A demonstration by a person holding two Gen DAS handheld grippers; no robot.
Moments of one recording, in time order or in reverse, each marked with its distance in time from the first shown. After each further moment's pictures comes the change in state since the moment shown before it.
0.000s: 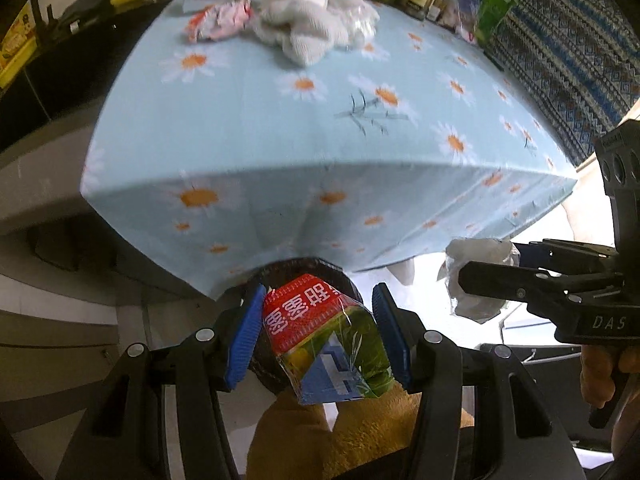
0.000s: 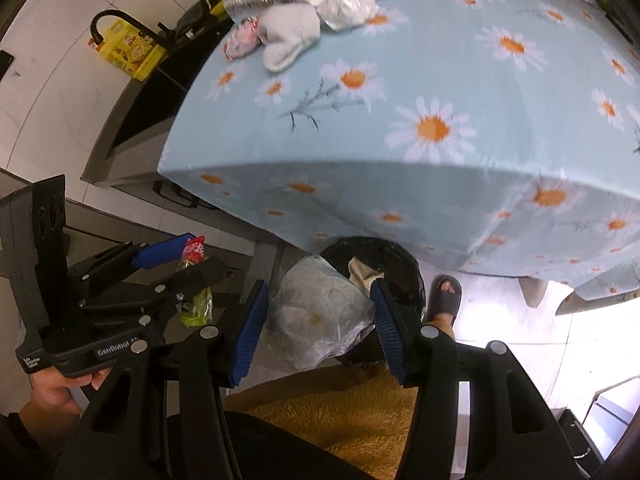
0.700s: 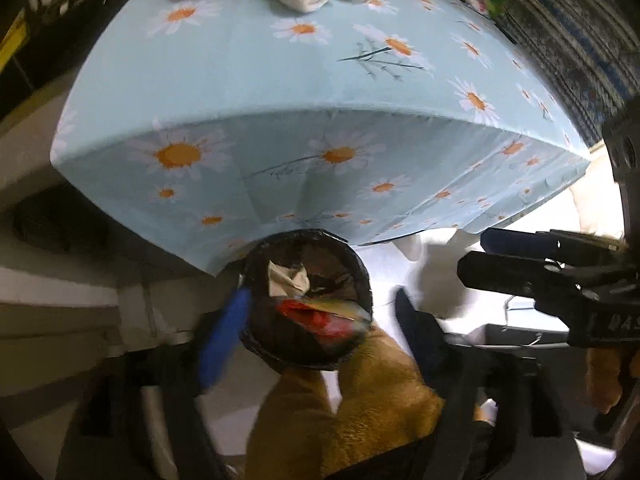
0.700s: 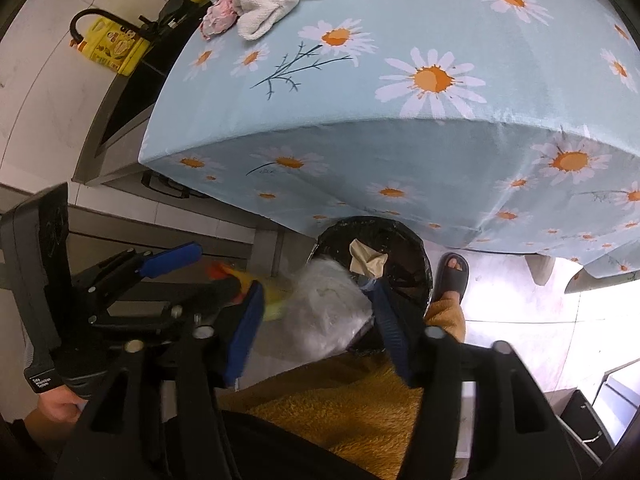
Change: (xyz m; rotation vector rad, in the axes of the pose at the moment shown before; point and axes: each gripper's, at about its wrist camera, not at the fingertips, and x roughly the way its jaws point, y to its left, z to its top) left arm 0.030 0.002 -0.005 -0.020 0.103 0.011; right arm 0.021 -0.008 -0.001 0.058 0.043 0.015
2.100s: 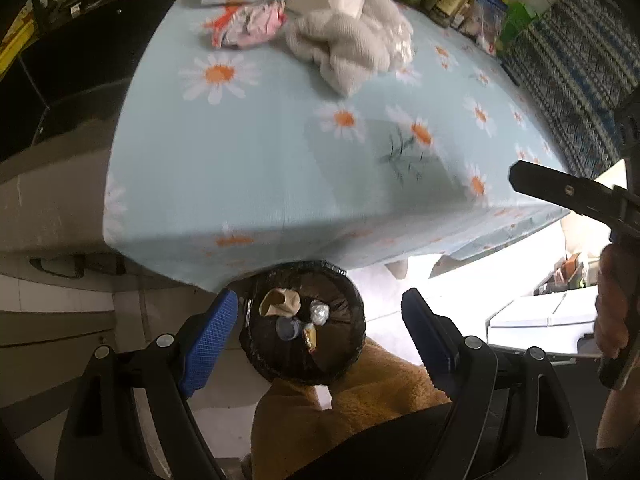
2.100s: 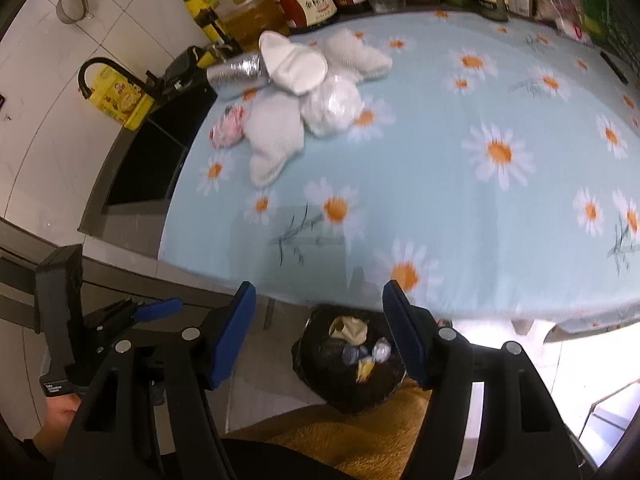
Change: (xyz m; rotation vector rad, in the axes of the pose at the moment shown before) left arm -0.048 0.030 0.053 -0.042 -0.045 -0.050; right arm -0.066 0.009 0.090 -0.049 -0.177 -0.039
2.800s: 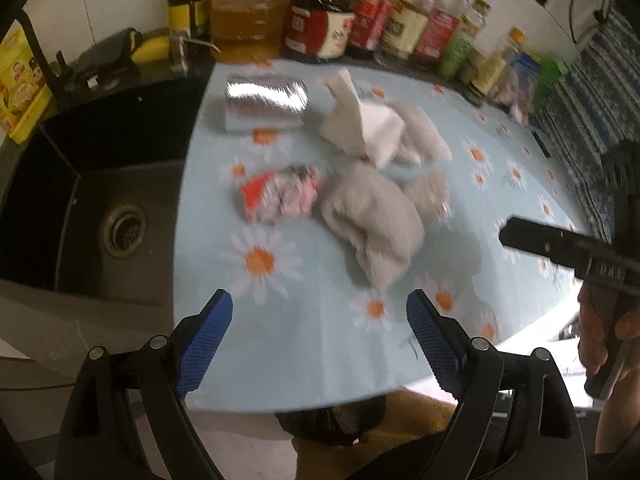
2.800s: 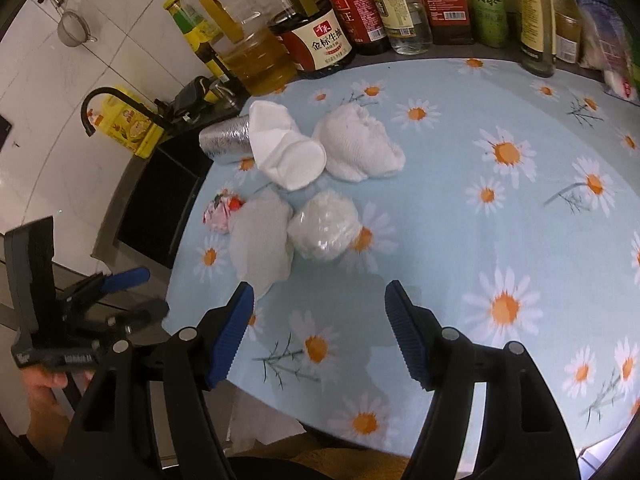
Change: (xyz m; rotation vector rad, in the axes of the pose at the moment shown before) left arm -0.032 0.005 0.123 -0.023 -0.124 0.138; right arm 0.019 -0.028 0.104 -0.058 -0.006 0.103
